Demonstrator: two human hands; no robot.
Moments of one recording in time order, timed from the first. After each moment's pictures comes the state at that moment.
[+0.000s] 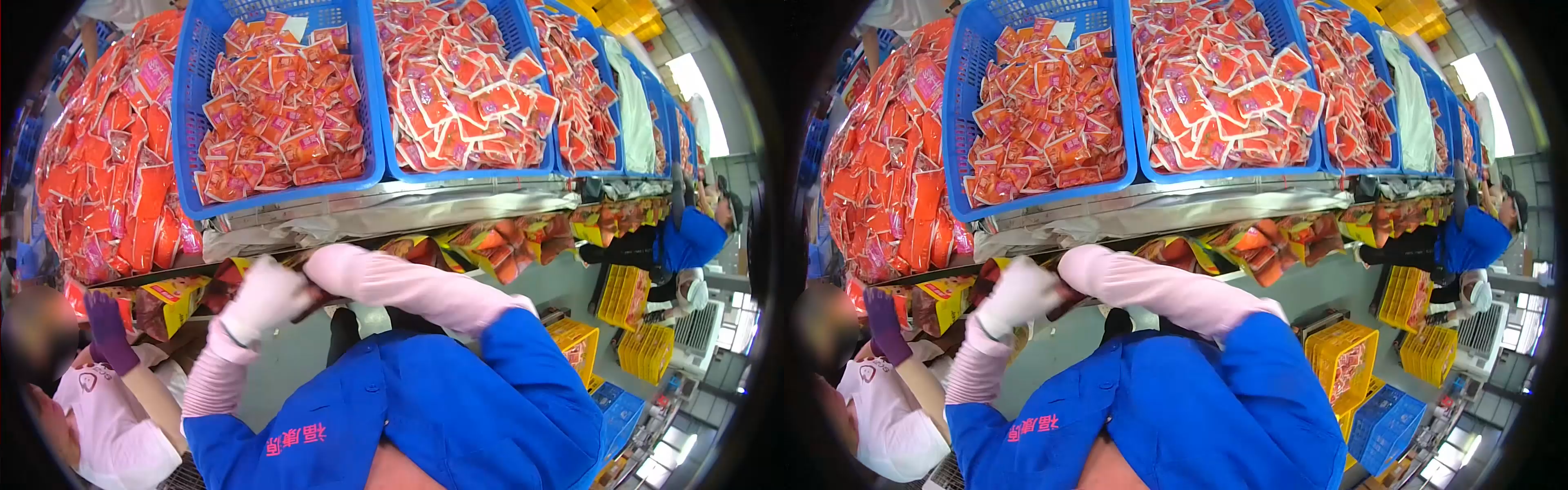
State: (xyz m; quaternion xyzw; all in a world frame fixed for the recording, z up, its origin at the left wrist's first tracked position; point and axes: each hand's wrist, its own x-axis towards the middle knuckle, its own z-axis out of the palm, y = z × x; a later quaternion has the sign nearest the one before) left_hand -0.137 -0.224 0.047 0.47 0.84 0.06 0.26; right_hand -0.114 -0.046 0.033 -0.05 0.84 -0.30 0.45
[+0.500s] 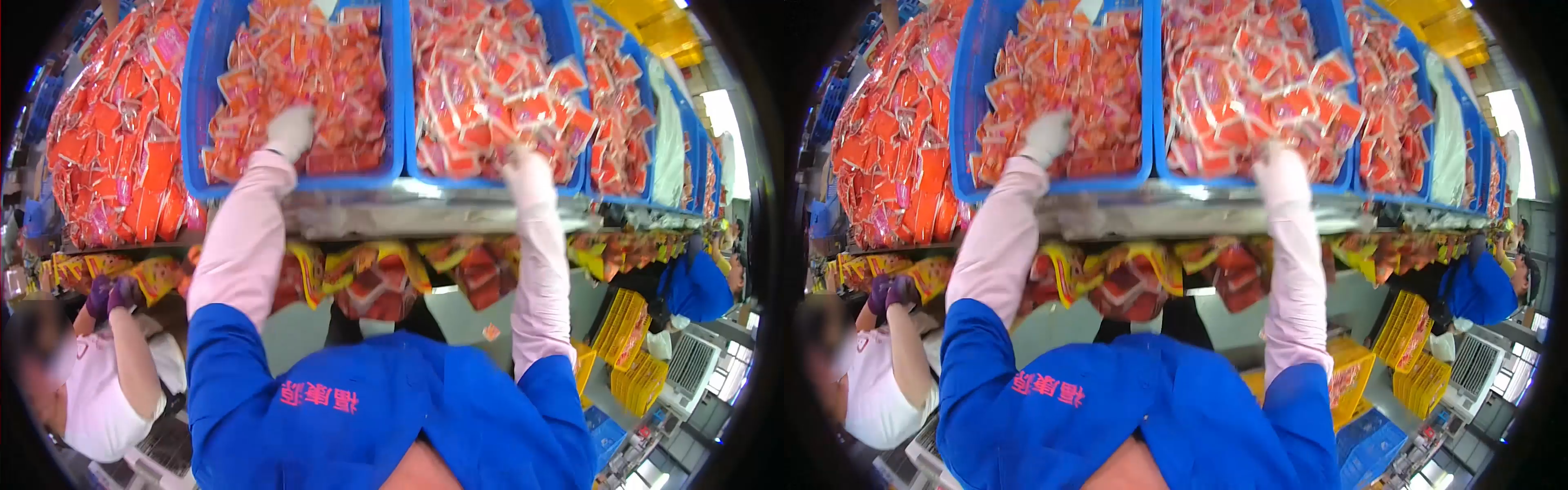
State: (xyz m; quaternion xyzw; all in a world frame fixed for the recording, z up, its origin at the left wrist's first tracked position) left_hand -0.362 -0.122 -0.108 0.26 0.96 0.07 0.06; right_hand -0.111 0.246 0.013 0.21 0.97 -0.14 -0.02
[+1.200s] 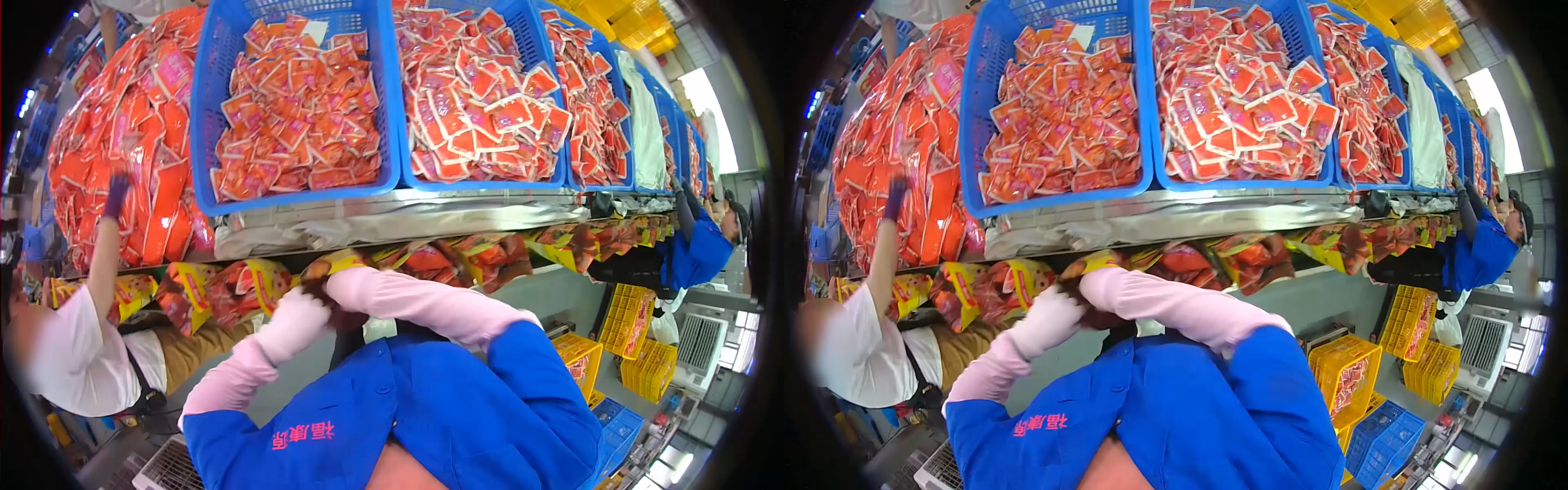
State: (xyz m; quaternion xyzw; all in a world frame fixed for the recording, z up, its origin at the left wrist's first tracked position) left_hand -0.081 -0.241 0.004 0.55 0.81 0.03 0.20; right_hand -0.075 -0.030 -0.021 -0.14 0.81 -0.40 0.41
